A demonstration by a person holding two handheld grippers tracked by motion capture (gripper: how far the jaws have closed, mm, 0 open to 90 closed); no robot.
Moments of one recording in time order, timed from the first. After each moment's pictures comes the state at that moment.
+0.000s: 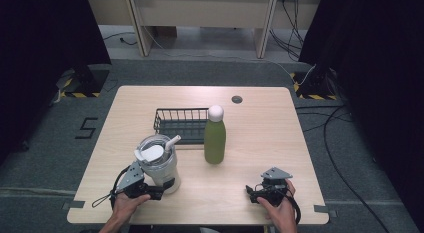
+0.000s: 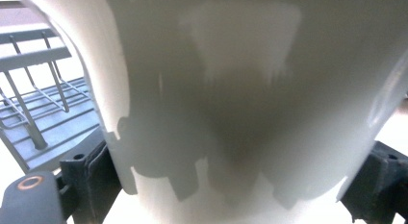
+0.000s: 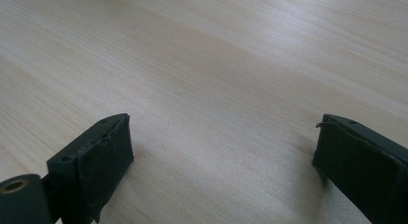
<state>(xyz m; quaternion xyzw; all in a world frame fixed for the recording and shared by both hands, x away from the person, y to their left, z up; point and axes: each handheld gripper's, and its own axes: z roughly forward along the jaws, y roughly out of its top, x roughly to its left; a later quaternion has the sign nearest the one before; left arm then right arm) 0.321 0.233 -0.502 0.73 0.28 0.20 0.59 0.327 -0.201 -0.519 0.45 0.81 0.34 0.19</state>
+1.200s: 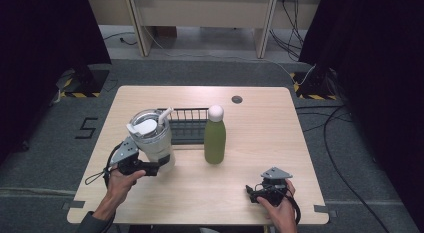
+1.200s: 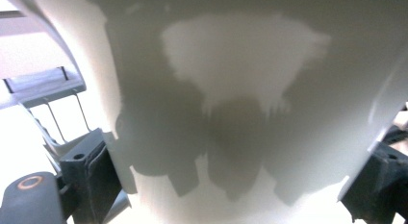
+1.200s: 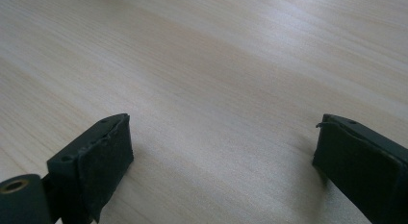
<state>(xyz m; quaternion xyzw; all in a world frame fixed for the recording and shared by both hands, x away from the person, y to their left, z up) 0.366 0.246 -0.446 0.72 0.30 0.22 0.59 0.327 -0.201 -0.520 0.45 0.80 0.34 0.19</state>
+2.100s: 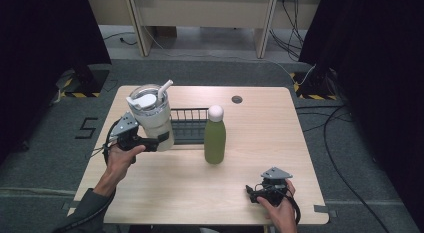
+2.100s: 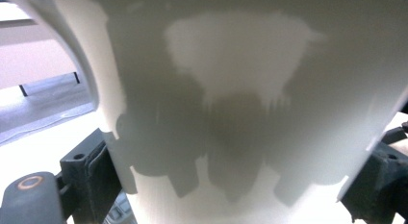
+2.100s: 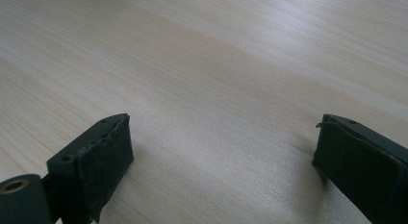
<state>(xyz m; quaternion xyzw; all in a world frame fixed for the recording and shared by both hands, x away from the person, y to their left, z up) 0.413 0.248 -0.404 0.72 0.31 0.22 0.58 0.328 -0.201 -0.520 0.45 0.81 0.34 0.19</state>
